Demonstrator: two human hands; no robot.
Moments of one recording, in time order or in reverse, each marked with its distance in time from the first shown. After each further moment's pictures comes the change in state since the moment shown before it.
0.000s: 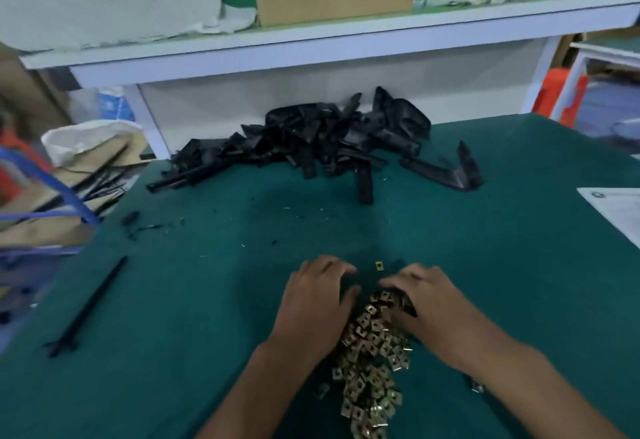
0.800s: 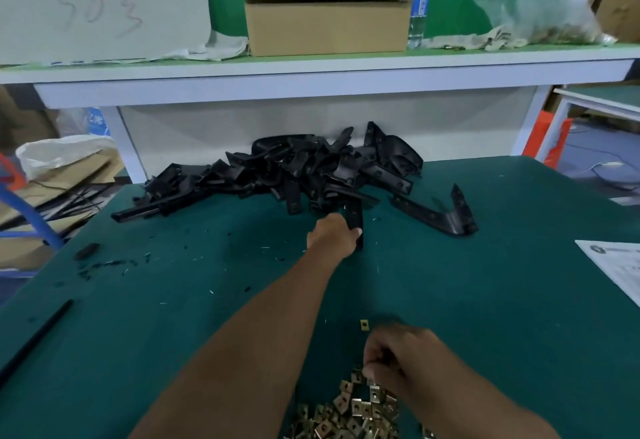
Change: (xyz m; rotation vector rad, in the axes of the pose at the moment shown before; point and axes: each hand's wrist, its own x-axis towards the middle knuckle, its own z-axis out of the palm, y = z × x) left_hand 0.229 0.008 0.030 -0.114 -0.169 -0.387; right_hand 0.030 0.002 -0.017 0.100 -0.108 -0.019
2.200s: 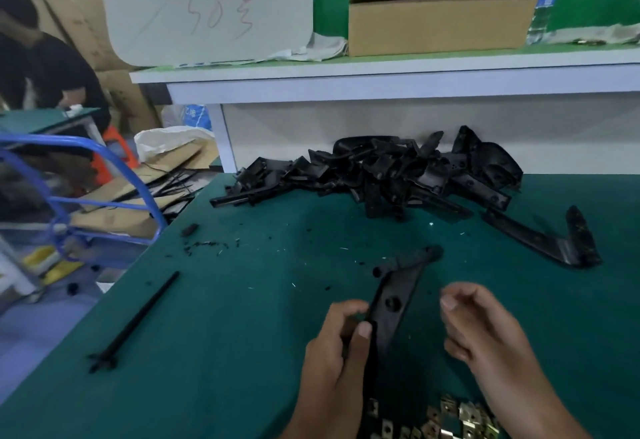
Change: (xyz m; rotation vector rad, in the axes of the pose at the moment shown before) left_hand -0.202 -0.134 0.003 -0.748 0.431 0.375; right_hand 0.048 -0.028 0.014 1.078 0.250 -0.019
